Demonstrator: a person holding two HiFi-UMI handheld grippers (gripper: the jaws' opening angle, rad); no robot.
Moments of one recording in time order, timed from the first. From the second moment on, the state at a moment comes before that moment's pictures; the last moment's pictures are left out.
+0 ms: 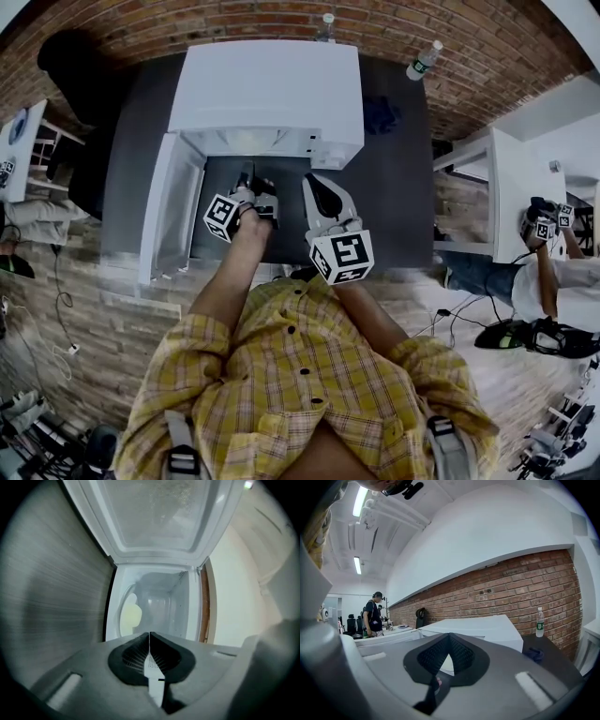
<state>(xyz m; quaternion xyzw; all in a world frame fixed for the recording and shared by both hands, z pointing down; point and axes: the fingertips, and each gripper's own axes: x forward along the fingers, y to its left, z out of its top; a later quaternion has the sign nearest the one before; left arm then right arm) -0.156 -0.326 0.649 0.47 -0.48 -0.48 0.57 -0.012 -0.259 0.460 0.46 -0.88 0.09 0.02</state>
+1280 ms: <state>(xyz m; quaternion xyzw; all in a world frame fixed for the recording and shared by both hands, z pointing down) -0.120 -0.218 0.446 0.79 -0.56 -0.14 0.22 -0.028 -0.211 0.449 0.46 -0.88 0.10 0.02</state>
